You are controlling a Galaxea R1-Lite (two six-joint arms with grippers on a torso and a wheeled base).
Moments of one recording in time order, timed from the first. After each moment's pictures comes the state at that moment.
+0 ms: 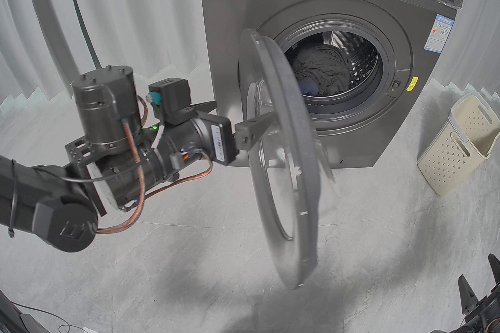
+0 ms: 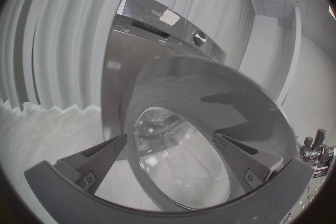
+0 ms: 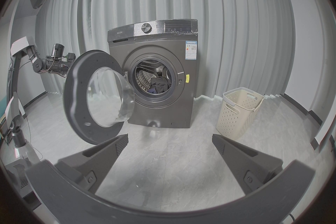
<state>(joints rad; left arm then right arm) -0.65 1.69 -0.90 -0.79 -0.01 -0.10 -0.01 0.02 -0.02 0.02 0.05 -0.01</state>
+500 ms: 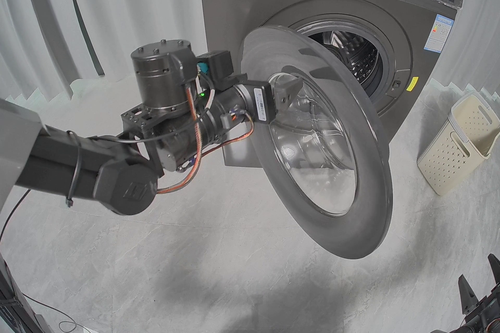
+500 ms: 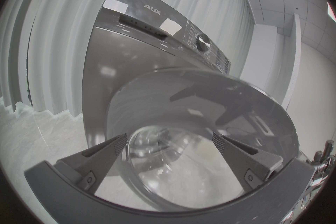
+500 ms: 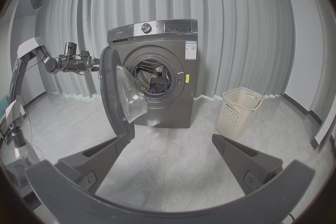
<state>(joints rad) -0.67 1.91 -1.21 -0.80 0.01 -0.13 -0.01 0.02 -0.02 0.02 0.05 -0.01</state>
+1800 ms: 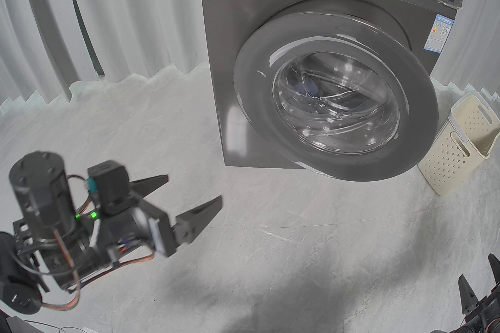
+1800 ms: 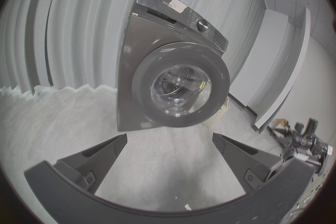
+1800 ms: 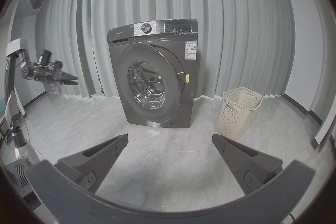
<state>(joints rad) -0.71 1.42 -0.47 -0.81 0.09 -0.16 -0.01 0.02 -0.02 0.02 0.05 -0.01</state>
